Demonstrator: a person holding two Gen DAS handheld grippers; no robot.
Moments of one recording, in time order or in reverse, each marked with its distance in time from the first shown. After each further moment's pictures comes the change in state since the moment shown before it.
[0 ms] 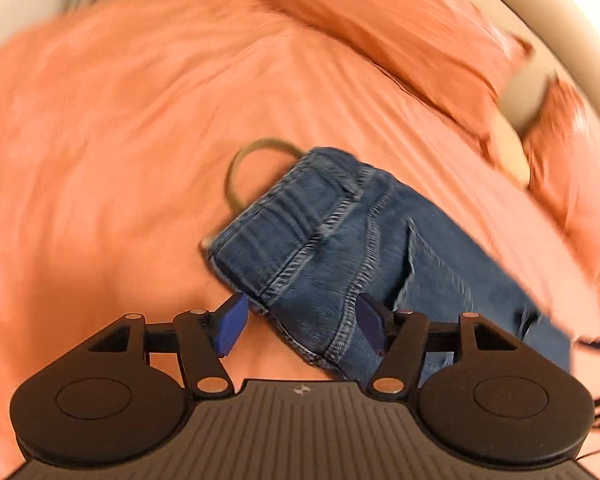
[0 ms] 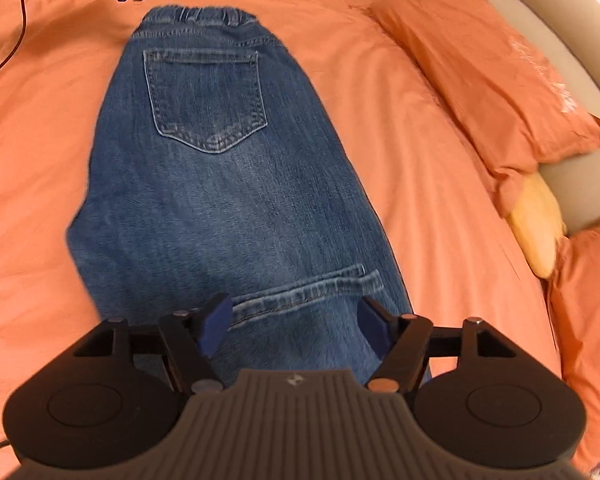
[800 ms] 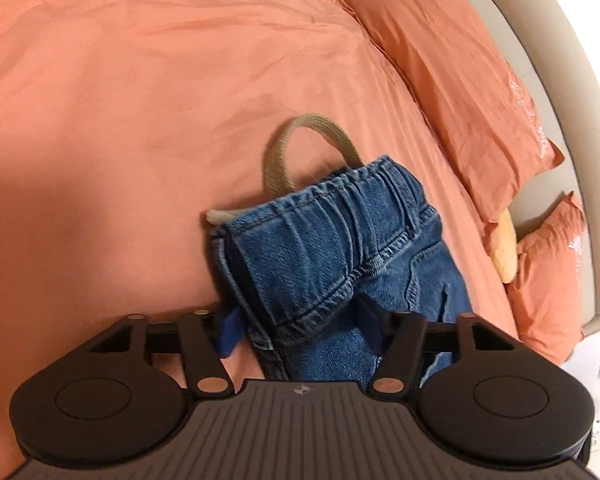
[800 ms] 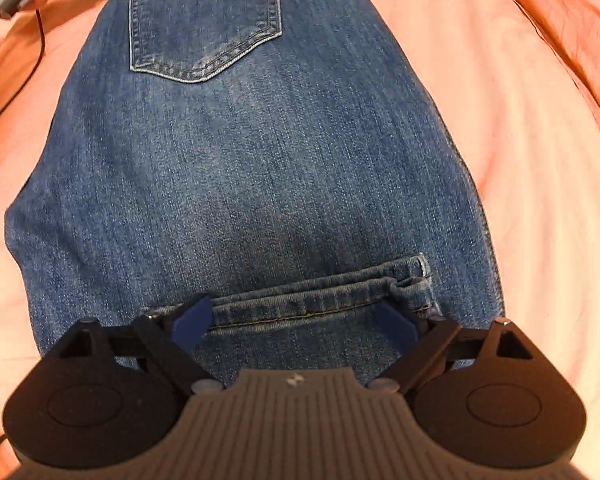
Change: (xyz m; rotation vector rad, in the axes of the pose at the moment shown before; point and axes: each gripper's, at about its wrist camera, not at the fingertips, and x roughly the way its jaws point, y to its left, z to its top) left arm 0.071 0.054 -0.015 -0.331 -0.078 -0.146; right arm 0.120 -0.043 -0.003 0.011 0.119 0.353
